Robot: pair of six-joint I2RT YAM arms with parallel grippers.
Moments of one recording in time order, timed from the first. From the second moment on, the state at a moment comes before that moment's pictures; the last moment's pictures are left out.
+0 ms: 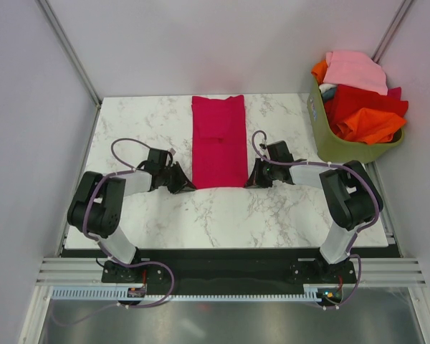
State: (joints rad) left arm -0.25 1.67 0.74 -0.01 0.45 -0.70; right arm 0.38 1.78 0.89 -0.04 -0.42 0.58
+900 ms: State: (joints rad) left arm -0.31 1.01 0.57 -0.22 0.48 -0.71; right arm 0.40 1.17 0.69 -0.25 -0.44 0.57
